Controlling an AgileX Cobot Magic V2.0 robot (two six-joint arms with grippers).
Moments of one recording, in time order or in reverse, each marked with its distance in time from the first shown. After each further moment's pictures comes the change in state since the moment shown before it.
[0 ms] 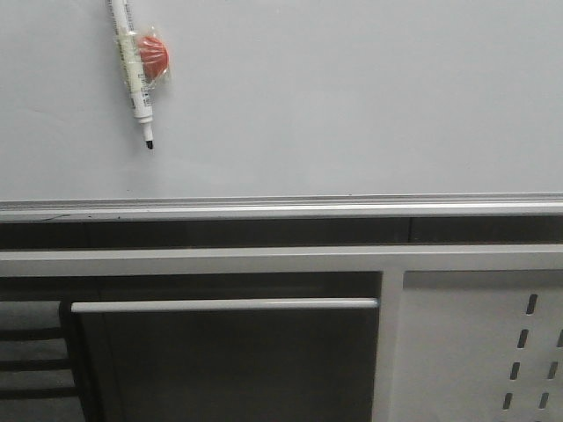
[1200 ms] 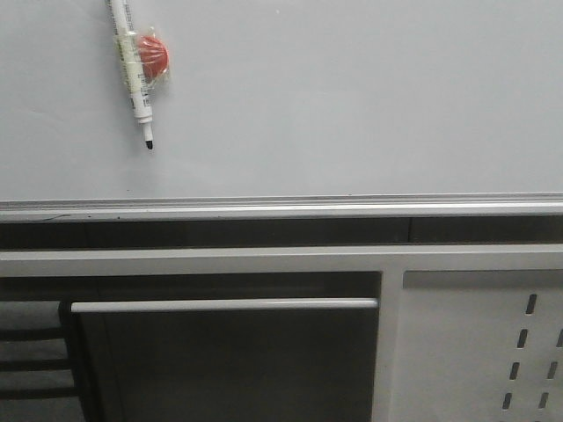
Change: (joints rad) left arm 0.000 0.000 0.000 0.000 0.000 0.000; right arm 0.000 0.000 0.000 0.048 0.000 0.000
